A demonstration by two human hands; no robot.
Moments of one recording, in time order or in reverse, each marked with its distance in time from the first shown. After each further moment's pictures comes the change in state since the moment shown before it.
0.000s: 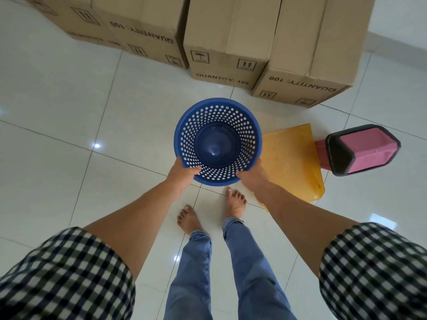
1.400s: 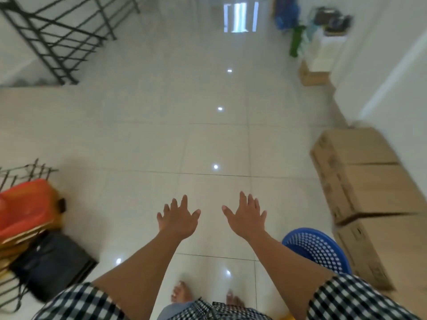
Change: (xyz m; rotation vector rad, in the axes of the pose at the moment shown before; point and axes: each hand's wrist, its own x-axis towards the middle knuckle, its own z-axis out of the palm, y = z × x) left_hand -0.478 -0.227 -0.068 -0.056 0.826 -0.429; right_hand -0.416 -0.004 0.123 -1.337 -0.310 -1.328
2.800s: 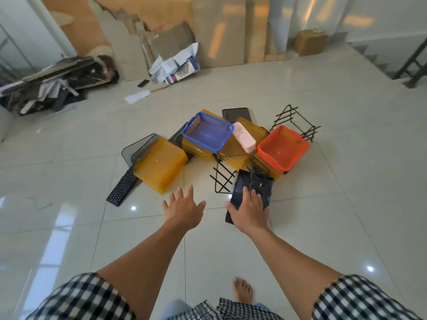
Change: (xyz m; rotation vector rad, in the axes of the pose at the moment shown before) left_hand -0.193 -0.684 0.011 -0.642 0.200 -1.170; right_hand -0.251 -0.589 0.464 -0.543 -0.545 -1.085
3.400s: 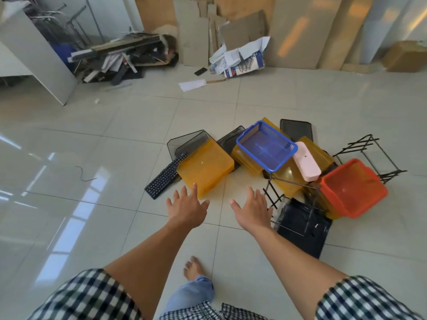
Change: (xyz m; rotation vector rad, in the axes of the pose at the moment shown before) left_hand 0.157 -0.178 -0.074 -0.137 0.014 -0.200; right_hand 0.130 -0.227 0.082 -0.084 -0.168 -0.163
